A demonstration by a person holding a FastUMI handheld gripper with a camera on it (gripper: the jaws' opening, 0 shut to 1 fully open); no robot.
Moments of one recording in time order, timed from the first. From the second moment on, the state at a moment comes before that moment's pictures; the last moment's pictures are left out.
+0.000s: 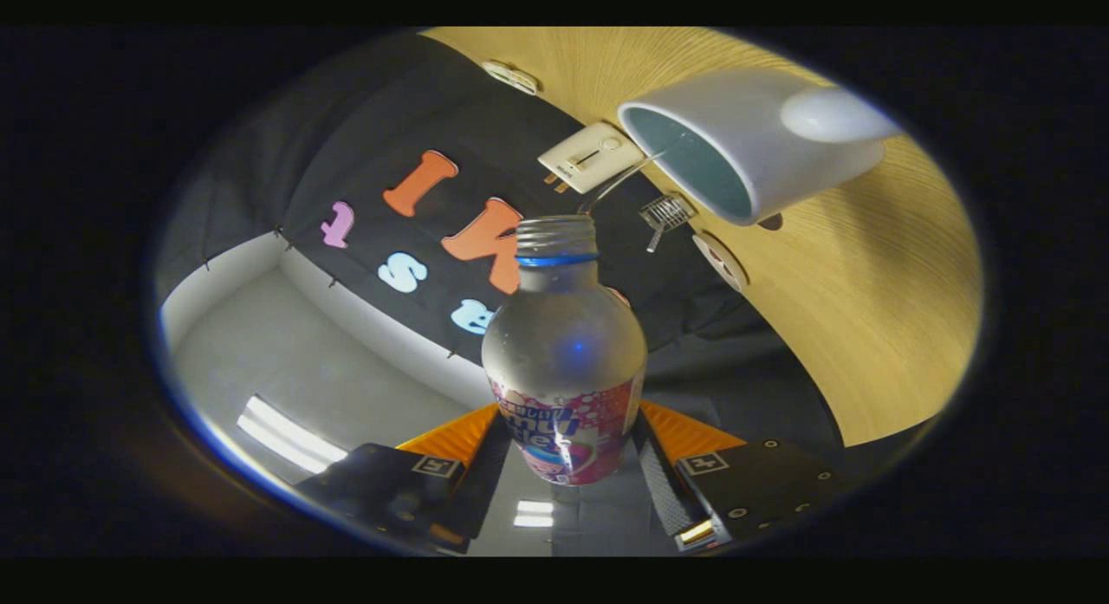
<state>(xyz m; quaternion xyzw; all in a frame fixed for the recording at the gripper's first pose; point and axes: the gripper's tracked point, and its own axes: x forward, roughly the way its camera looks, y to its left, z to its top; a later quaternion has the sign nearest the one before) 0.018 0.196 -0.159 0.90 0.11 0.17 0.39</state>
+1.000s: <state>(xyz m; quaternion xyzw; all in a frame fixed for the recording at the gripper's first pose) 0.023 0.221 -0.204 0.85 0.18 0.13 0.47</state>
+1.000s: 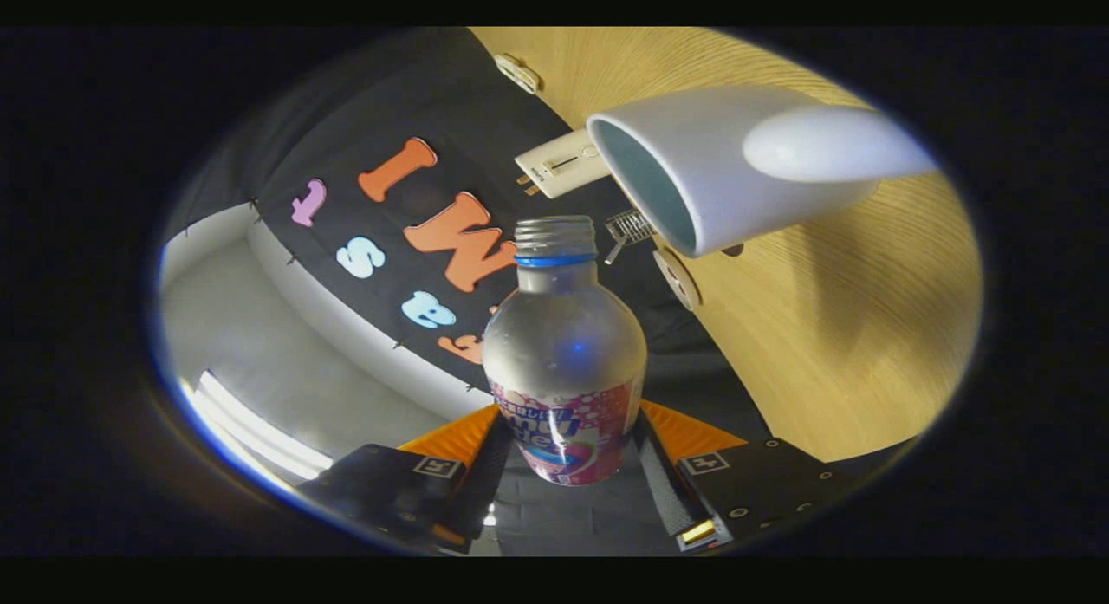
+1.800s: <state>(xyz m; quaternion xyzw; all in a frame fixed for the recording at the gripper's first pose) 0.026 0.216 -0.233 0.61 0.19 0.07 0.76</state>
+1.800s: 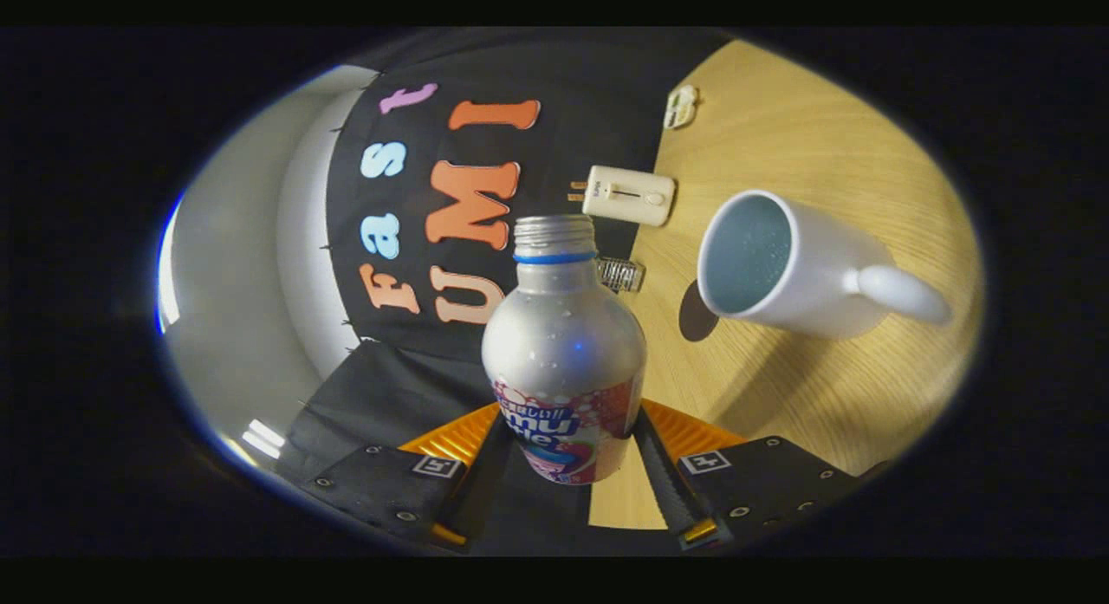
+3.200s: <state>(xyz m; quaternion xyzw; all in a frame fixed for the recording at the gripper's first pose) 0.155 0.193 -0.249 0.06 0.19 -0.02 0.98</state>
